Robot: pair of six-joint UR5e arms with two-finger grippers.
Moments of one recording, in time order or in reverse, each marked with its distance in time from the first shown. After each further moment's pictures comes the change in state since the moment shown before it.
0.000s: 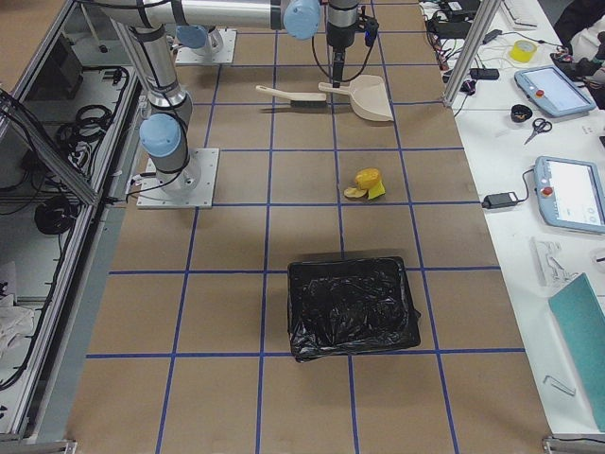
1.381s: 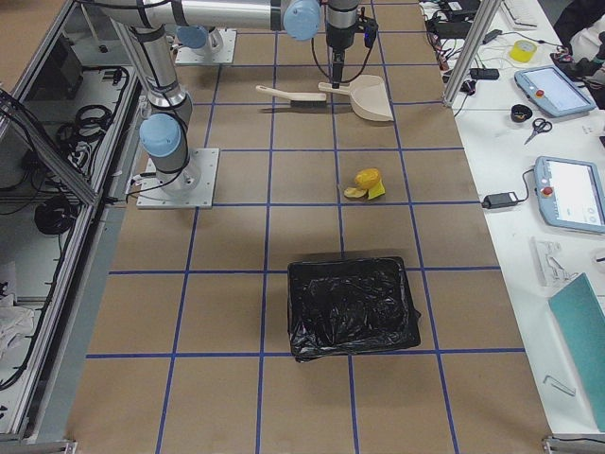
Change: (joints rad) left arm 0.007 -0.025 -0.016 0.011 -0.005 0.002; right arm 0.004 0.006 0.005 -0.006 0.017 -0.001
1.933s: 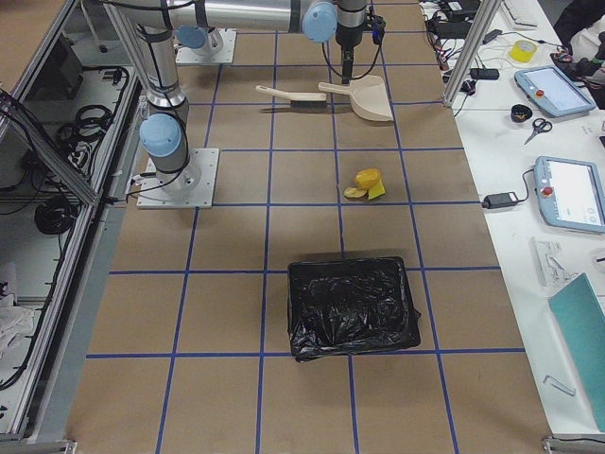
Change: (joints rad) left arm -0.018 0.001 -0.065 0.002 -0.040 0.003; right arm 0.088 0.112 -0.046 -0.095 0.028 0.048
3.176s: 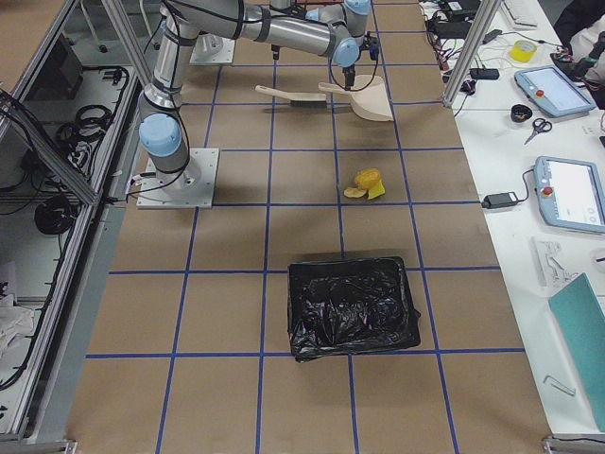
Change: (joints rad) left arm -0.357 -0.005 -0.319 0.385 -0.042 -0.321; right arm 0.232 0.336 -0.015 -0.307 0.036 0.126
